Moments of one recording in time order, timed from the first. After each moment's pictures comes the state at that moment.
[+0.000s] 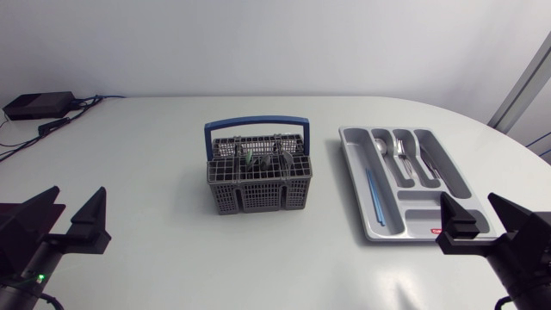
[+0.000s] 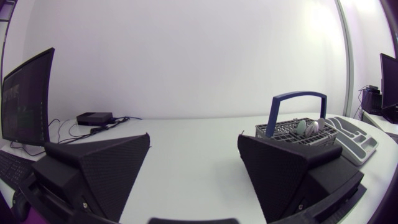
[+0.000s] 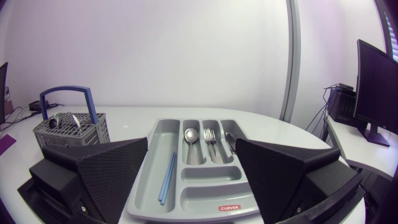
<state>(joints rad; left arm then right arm) 0.04 0.06 0.05 -0.03 0.02 0.05 0.04 0.06 0.10 -0.16 0.10 0.01</state>
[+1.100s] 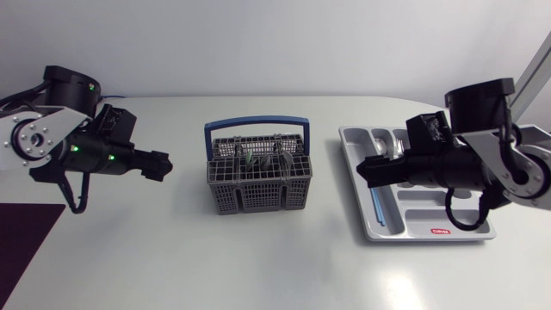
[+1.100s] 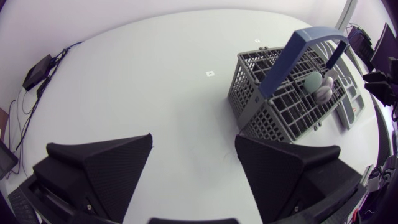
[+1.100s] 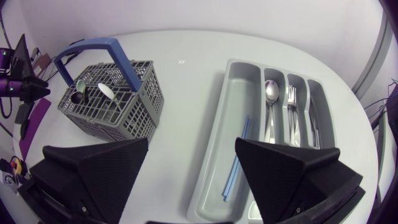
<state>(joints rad) -0.09 1.41 0.89 -0.37 0.10 0.14 0.21 1.25 0.73 -0.23 -0.12 0.04</state>
